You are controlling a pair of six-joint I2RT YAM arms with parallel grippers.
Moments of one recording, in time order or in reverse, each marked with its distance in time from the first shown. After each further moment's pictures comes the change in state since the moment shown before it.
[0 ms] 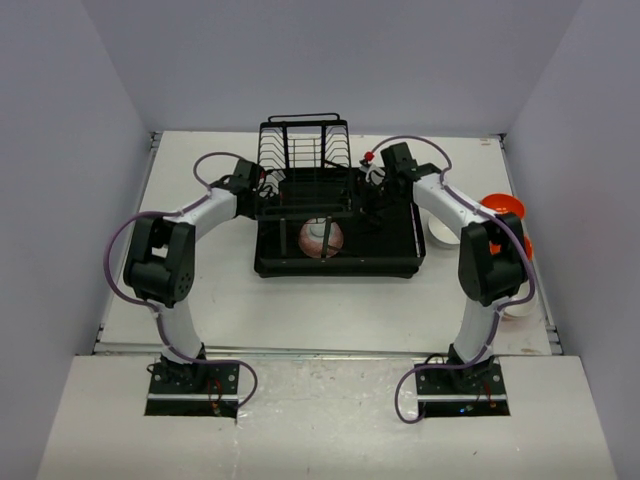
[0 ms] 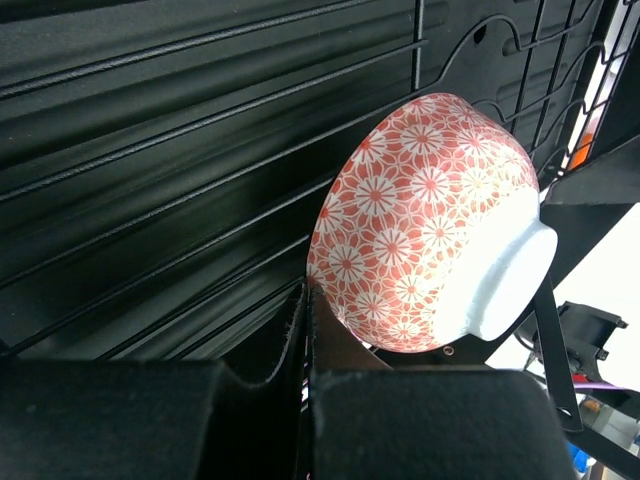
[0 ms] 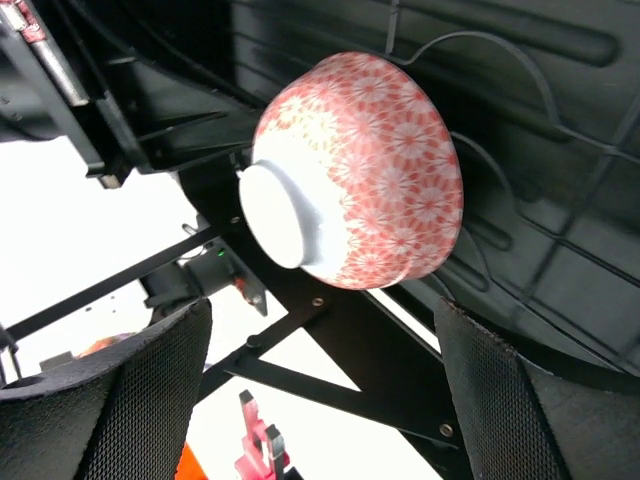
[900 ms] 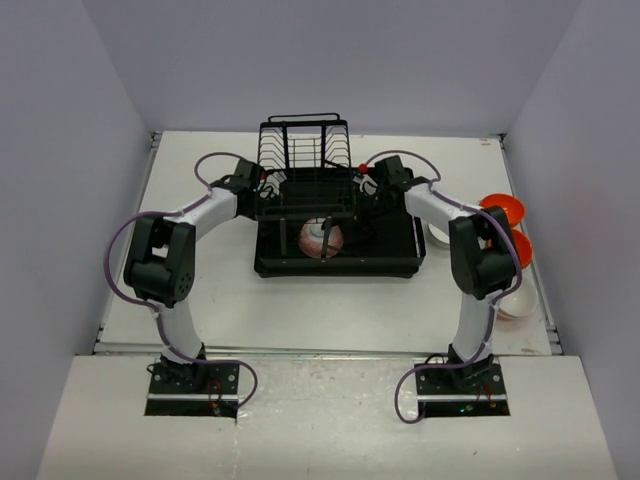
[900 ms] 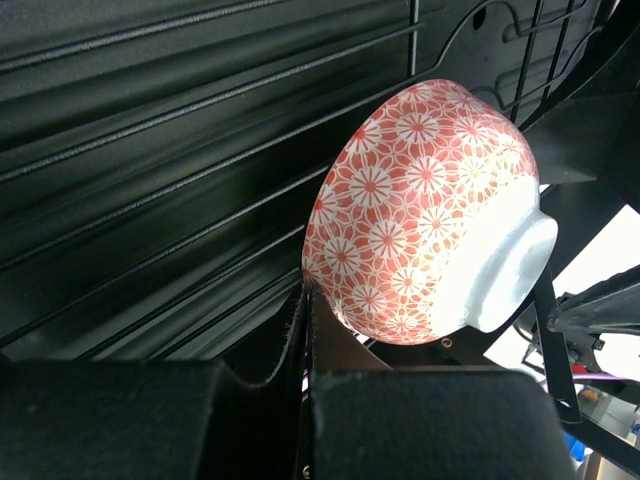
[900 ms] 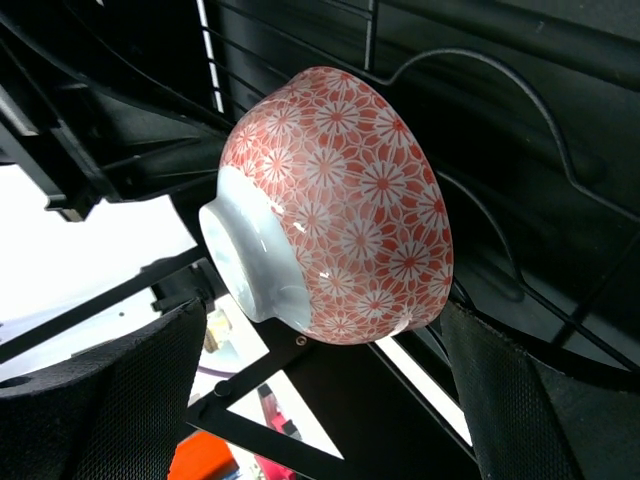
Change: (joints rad) left arm -0.003 0.000 0.004 -0.018 0.014 0.008; right arm 0.019 0.065 -0.097 0.185 -0.080 0.077
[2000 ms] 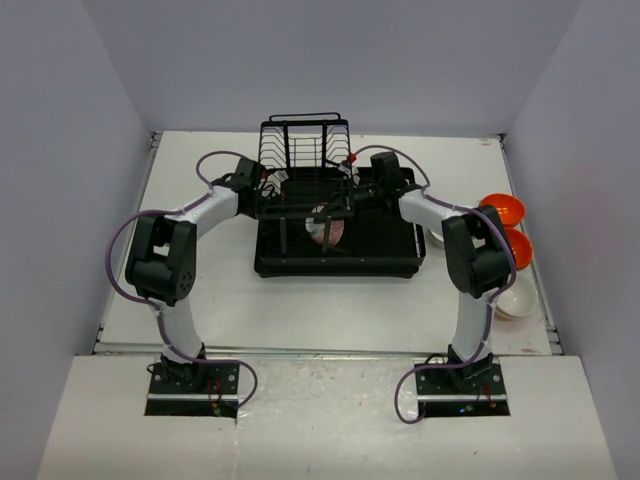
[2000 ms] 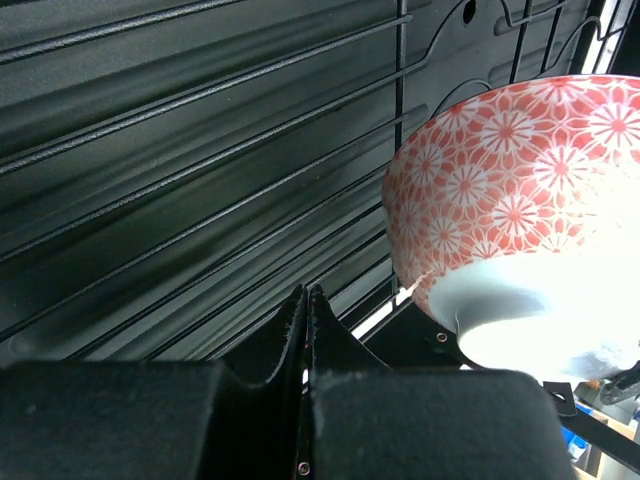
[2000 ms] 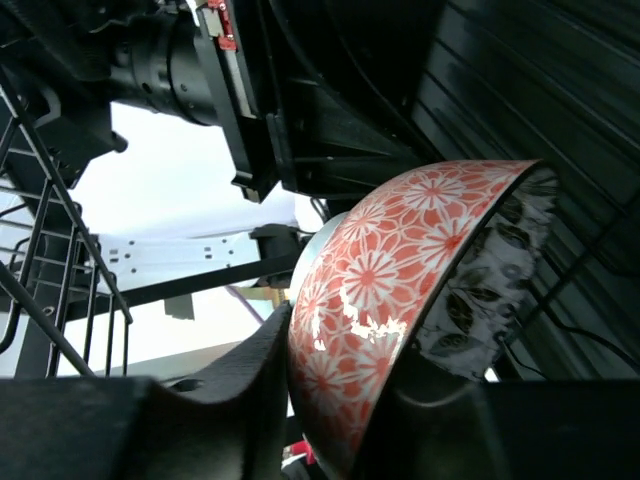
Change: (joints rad) left arm -0.002 0.015 0.026 -0.025 0.018 0.023; right arm 0.022 0.023 -0.051 0.433 -0.285 0.249
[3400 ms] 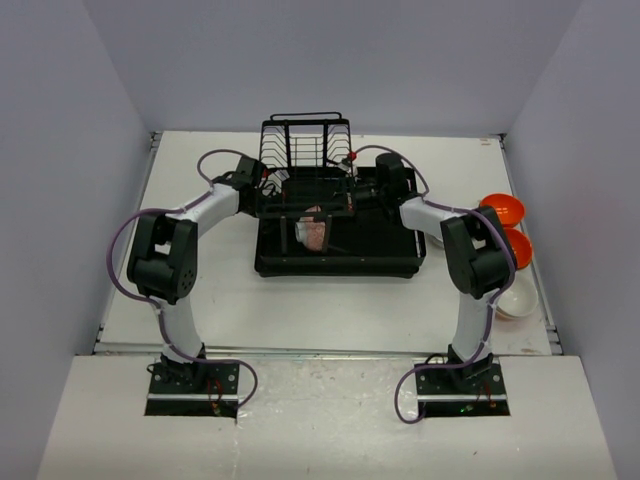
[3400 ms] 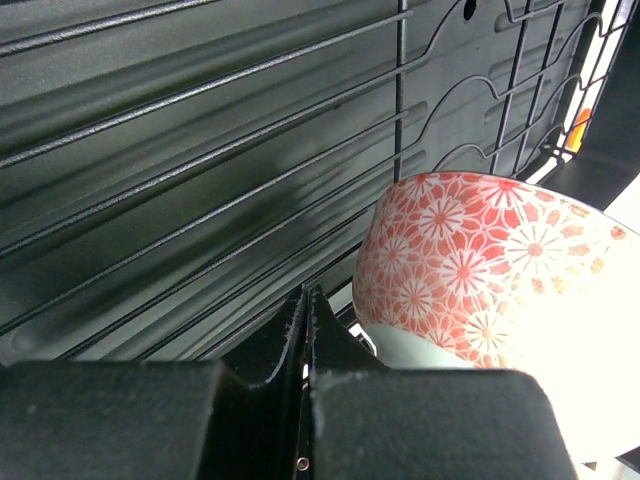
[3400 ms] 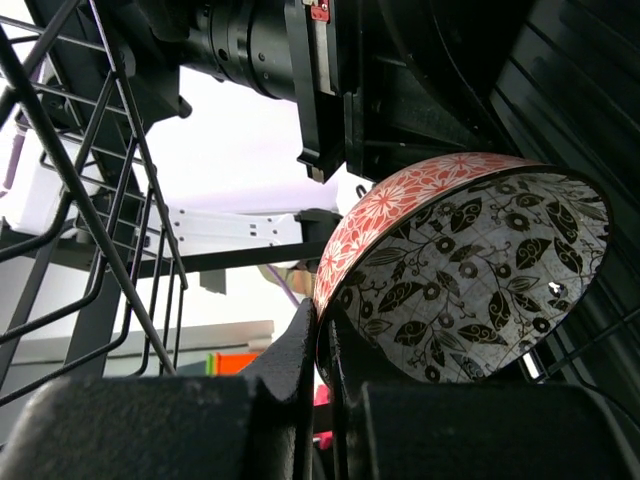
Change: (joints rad) left arm 0.000 0.014 0.030 -0.032 0.004 0.011; right arm 0.002 -0.006 -0.084 0.350 -0.113 0.229
